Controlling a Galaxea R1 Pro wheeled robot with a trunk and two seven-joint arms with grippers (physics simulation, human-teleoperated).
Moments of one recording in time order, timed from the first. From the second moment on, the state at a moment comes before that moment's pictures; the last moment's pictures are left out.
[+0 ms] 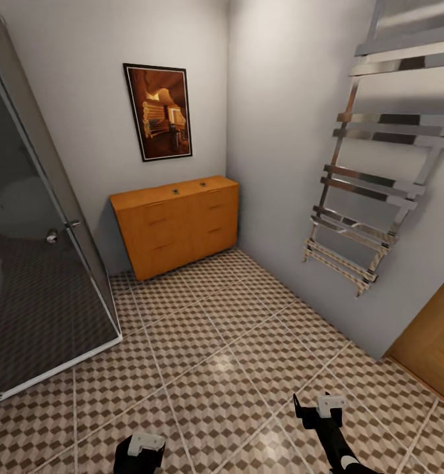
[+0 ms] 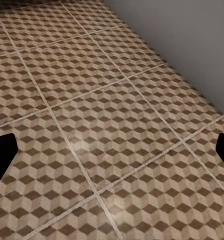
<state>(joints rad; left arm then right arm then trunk) -0.51 -0.02 -0.28 0.08 0.15 -0.50 0.00 -0.56 -0.06 0.13 -0.01 -0.04 -0.69 -0.06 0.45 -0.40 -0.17</state>
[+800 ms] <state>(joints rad) -0.51 -0.02 -0.28 0.08 0.15 -0.50 0.00 -0.56 -0.06 0.13 -0.01 -0.04 -0.69 -0.06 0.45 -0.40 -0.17</state>
